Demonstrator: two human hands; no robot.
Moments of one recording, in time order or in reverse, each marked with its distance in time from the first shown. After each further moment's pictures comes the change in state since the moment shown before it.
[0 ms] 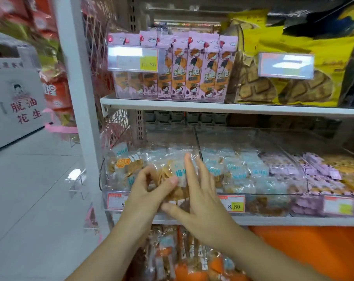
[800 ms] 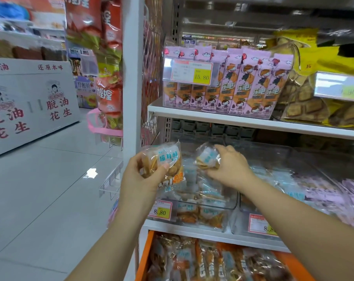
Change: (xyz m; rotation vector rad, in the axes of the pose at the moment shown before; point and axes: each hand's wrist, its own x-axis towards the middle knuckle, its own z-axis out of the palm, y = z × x) left_hand 0.024 0.030 -0.068 0.278 0.376 0.195; right_hand 0.130 0.024 -0.018 -0.405 0.110 0.115
